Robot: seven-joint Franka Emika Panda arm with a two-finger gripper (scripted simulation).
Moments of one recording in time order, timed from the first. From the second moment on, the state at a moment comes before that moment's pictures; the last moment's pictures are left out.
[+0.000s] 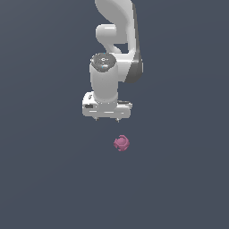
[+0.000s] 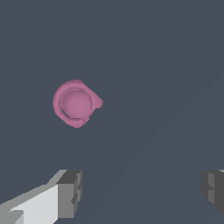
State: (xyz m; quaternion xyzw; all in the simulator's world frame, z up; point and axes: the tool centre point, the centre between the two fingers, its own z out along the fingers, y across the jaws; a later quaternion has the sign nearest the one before) arm -0.019 -0.034 0.164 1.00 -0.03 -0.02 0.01
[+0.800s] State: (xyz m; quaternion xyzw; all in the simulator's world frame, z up) arm -0.007 -0.018 0.170 1.00 -0.01 -0.01 0.01
